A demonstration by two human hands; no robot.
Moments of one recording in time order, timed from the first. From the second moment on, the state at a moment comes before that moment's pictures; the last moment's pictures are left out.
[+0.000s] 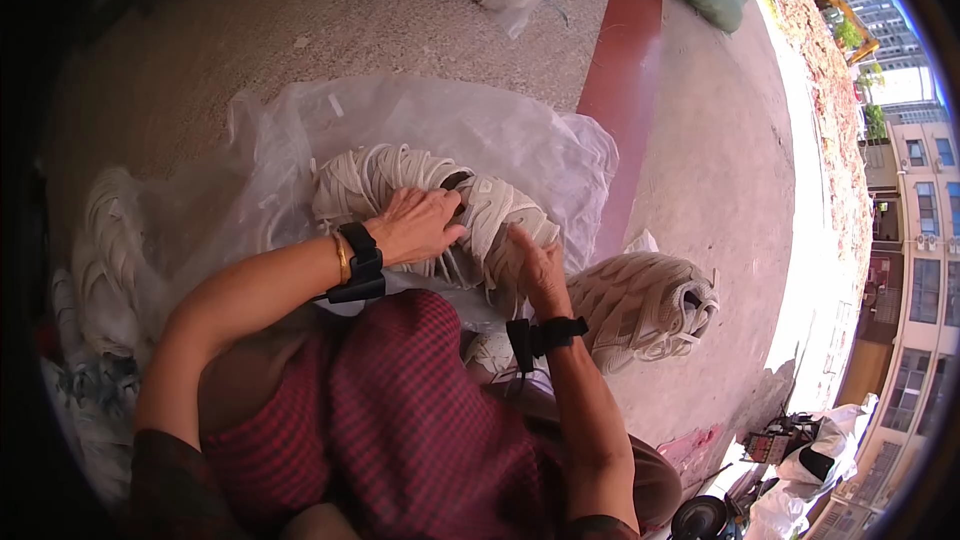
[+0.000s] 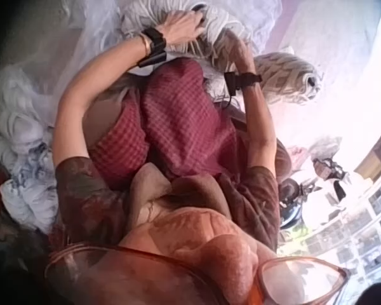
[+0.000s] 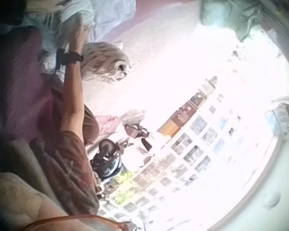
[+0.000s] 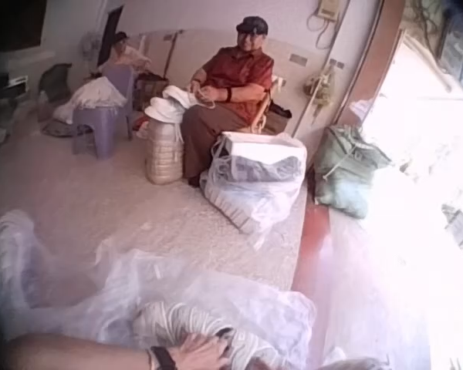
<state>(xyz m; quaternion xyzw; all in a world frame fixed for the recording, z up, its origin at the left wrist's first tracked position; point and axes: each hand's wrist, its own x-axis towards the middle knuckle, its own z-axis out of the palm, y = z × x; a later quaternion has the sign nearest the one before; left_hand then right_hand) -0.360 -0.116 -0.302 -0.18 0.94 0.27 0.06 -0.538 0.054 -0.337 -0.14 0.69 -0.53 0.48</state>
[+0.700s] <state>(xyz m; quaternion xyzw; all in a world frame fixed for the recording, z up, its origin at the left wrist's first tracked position) -0.372 -0.106 -0.318 -0.24 0.93 0.29 0.02 -0.533 0.020 -0.322 -0.17 0.83 -0.43 0.31</state>
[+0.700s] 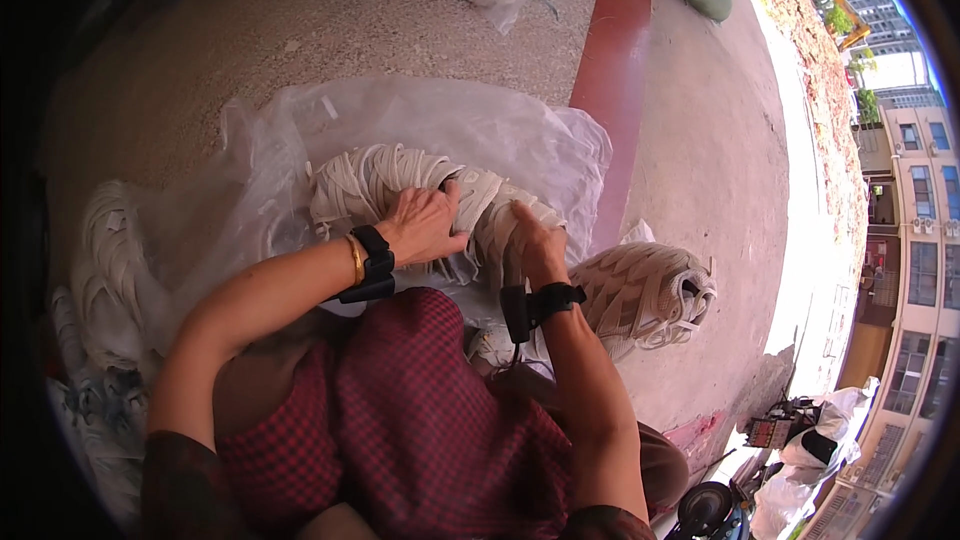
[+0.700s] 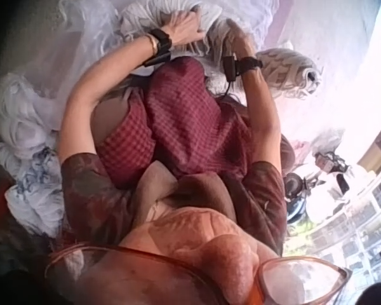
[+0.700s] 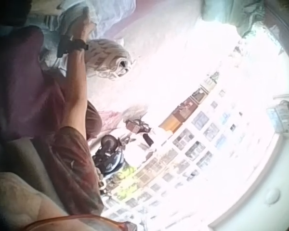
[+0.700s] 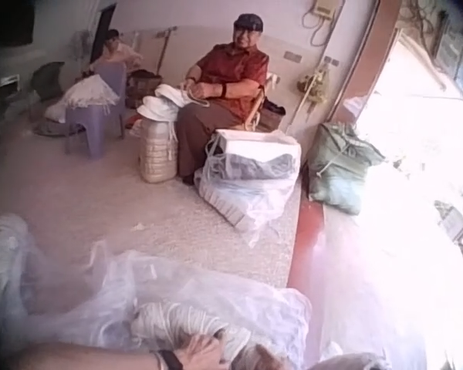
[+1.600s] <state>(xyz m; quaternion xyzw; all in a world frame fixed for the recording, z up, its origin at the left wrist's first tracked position) -0.269 -0.200 -0.347 -0.61 0.70 0.37 -0.01 -0.529 -0.047 -0.318 -0.25 0.64 -0.41 0.60</state>
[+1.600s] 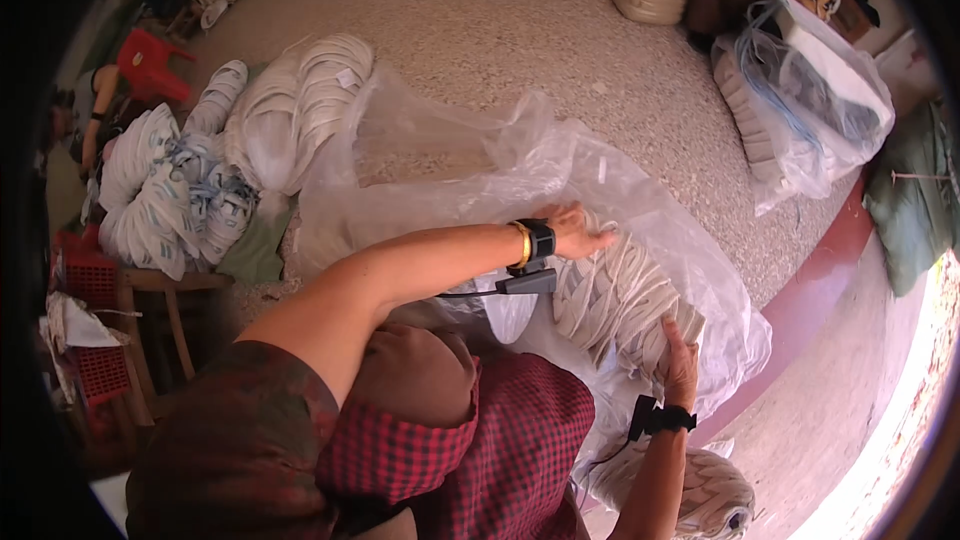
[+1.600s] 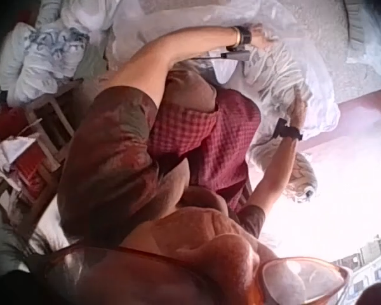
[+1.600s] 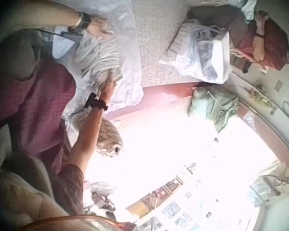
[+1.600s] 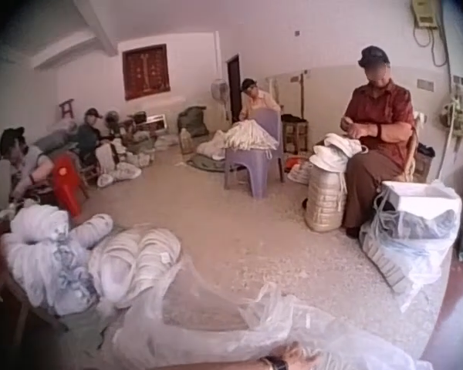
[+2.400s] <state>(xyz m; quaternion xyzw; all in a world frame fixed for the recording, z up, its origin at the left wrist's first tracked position) 0.052 -0.253 -0.131 -0.55 0.62 0.39 -0.41 -0.263 -0.230 0.006 -0.65 0.46 -0.30 0.52</state>
